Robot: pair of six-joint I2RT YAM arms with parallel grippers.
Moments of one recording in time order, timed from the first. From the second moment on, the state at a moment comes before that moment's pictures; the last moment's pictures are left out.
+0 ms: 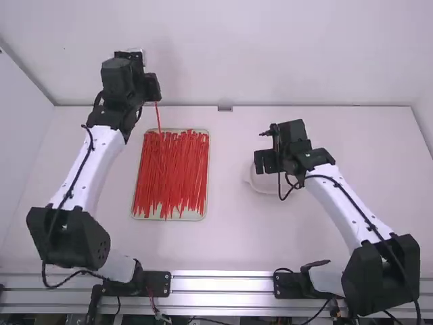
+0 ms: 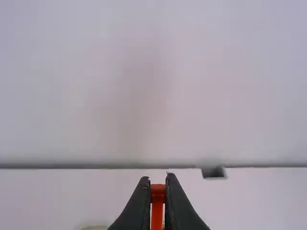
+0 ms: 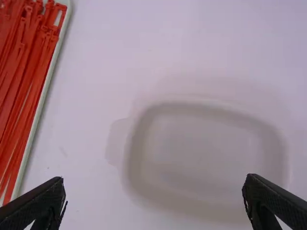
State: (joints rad) left arm -0.03 1.57 1.49 -0.24 0.06 -0.12; right arm 0.29 1.42 1.07 -0.64 -0.07 0.07
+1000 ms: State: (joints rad) left arm -0.04 1.10 0.93 -0.02 0.22 -0.24; right arm 0.34 1.42 1.07 -0.39 -0.45 -0.04
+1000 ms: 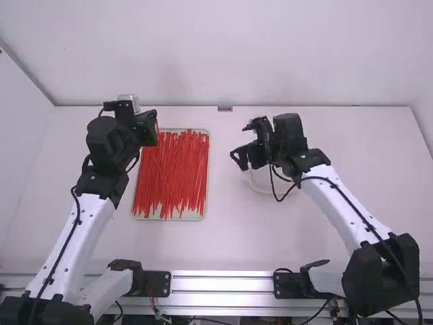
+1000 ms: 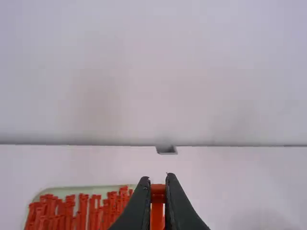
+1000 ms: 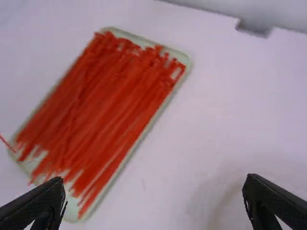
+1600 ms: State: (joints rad) left arm -0.10 1.12 0.86 0.14 0.40 -0.45; right arm 0.39 1.42 1.07 -0.16 -0.73 -0.05
